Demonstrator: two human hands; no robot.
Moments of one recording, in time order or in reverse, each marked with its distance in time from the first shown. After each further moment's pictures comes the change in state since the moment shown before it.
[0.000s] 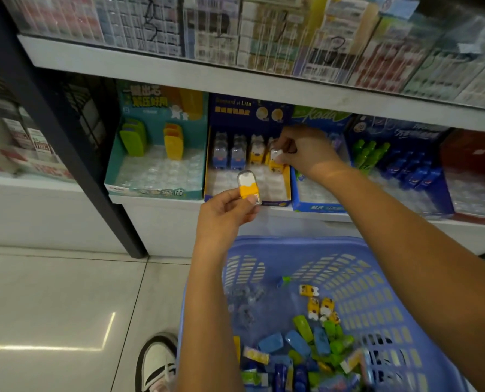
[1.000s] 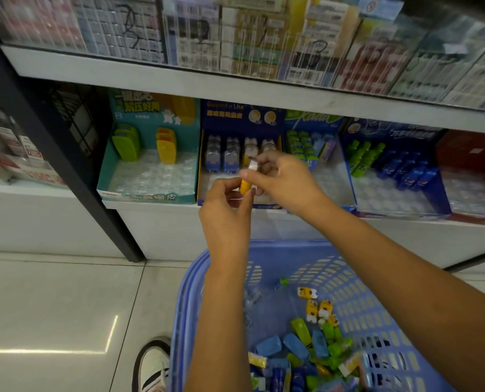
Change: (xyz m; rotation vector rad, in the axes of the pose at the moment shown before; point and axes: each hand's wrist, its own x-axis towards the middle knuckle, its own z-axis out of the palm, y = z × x) left_hand 0.003 -0.006 0.029 0.521 0.371 0.445; right_hand -0.054 -0.047 0.017 0.538 0.010 0.109
